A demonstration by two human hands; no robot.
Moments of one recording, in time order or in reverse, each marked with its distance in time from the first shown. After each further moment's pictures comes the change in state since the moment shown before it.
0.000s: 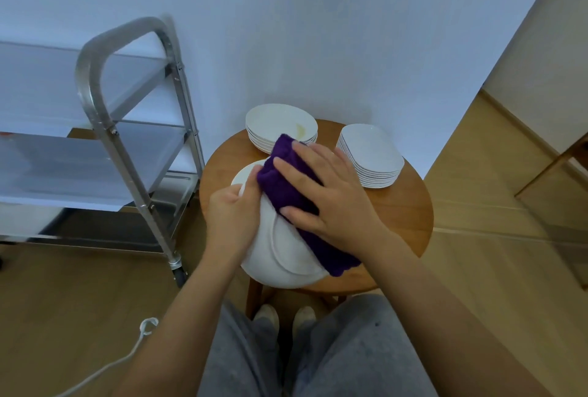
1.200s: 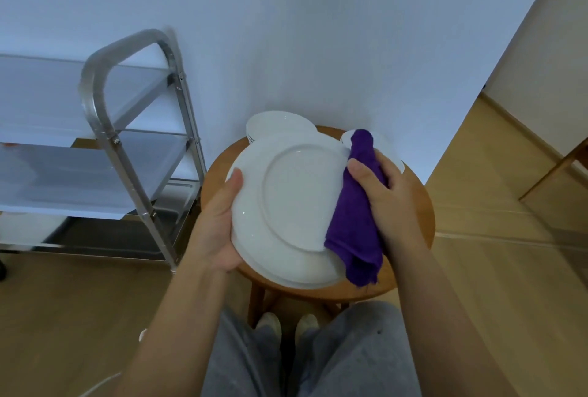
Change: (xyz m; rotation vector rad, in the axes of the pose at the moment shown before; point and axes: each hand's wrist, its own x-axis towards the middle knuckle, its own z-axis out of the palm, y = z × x) left_hand -0.002 0.012 -0.014 -0.942 -0.452 -0.394; right_hand -0.015 0.021 -0.024 1.133 0.320 0.960
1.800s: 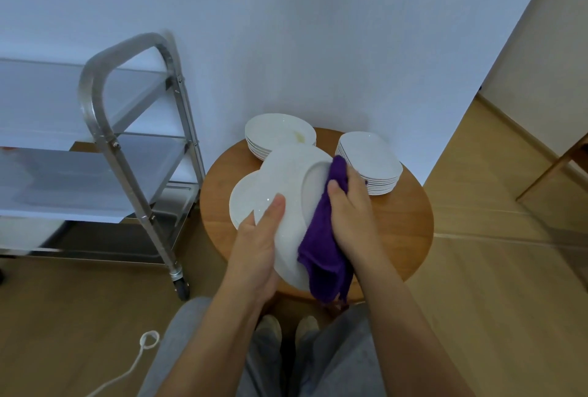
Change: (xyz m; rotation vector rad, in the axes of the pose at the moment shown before) left_hand -0.008 -0.039 0.022 0.232 0.222 0.025; right_hand -0.007 0.019 0.038 -0.389 0.004 0.005
